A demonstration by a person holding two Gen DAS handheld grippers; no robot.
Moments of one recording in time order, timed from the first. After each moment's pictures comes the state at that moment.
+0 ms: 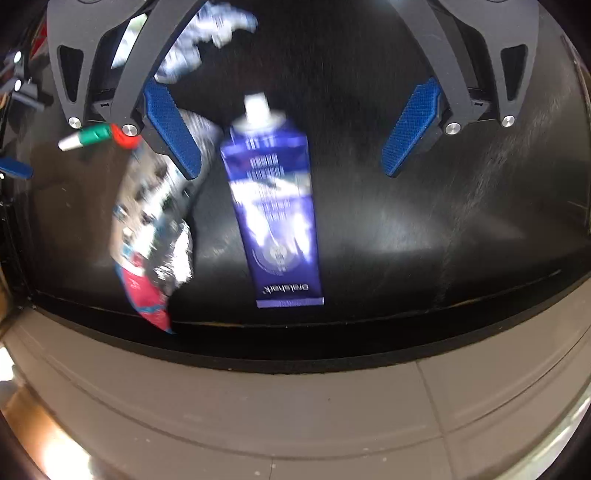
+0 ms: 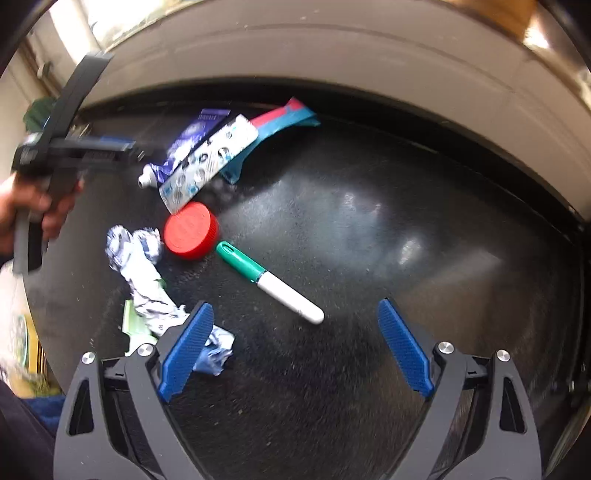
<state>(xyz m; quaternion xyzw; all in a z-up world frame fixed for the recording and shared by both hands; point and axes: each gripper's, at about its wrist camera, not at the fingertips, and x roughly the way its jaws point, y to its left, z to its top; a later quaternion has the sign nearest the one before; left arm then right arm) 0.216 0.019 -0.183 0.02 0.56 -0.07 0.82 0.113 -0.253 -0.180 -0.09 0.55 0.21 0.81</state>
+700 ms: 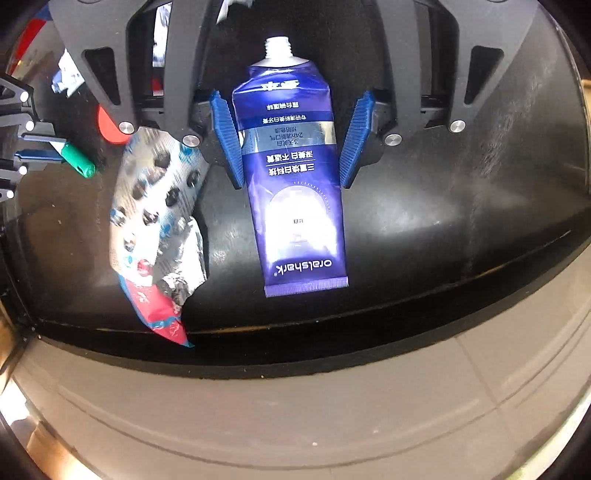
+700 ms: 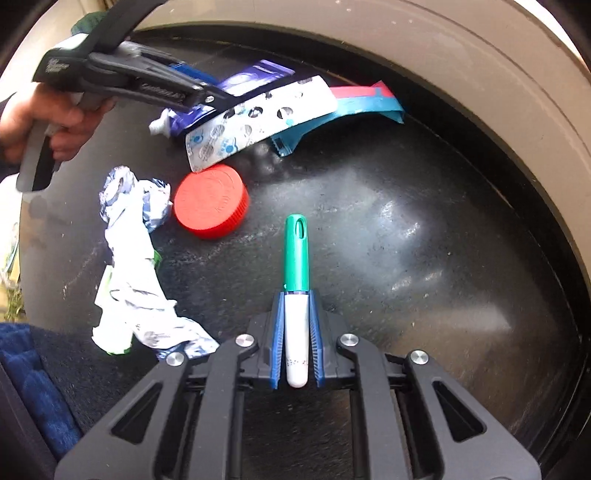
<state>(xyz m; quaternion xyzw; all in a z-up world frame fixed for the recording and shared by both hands) 0.216 0.007 -0.182 0.06 0.55 -0.09 0.83 0.123 -0.203 -0.202 -0.19 0.54 0.28 0.77</state>
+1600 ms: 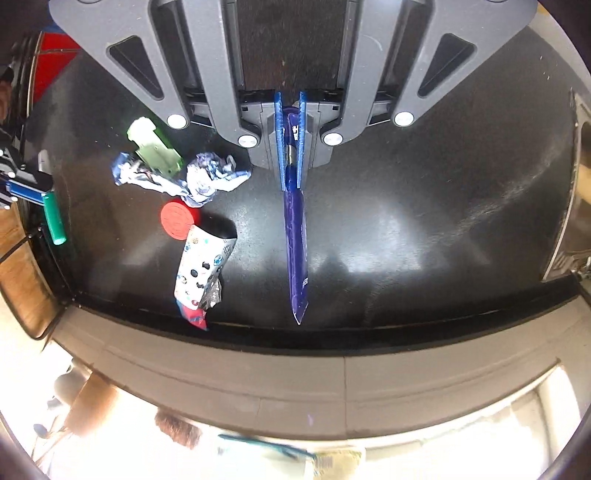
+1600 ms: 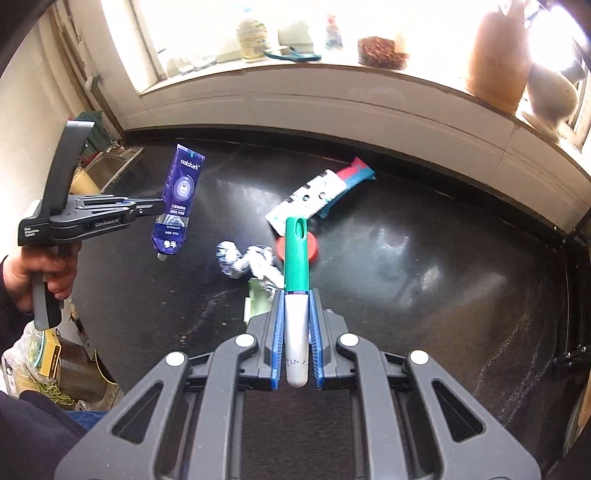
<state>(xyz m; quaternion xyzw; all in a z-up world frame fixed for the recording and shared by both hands) 0.065 0.063 -0.106 -0.02 0.50 -0.06 0.86 0.021 -0.200 -0.088 -0.05 0.47 0.24 0.85</state>
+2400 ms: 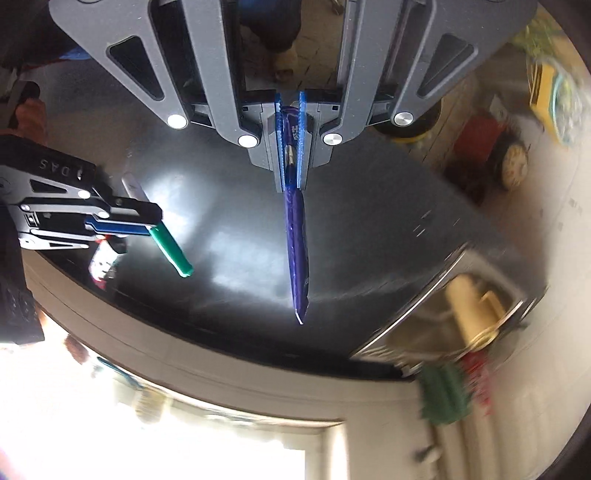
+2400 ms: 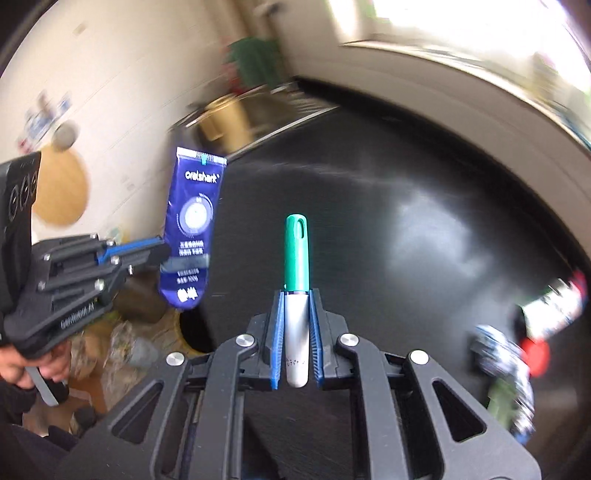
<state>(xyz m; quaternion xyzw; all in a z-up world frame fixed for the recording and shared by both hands) -0.162 0.198 -0.063 -0.11 0.46 0.18 0.86 -0.048 0.087 -0.083 -0.16 0.46 0.52 0.71</state>
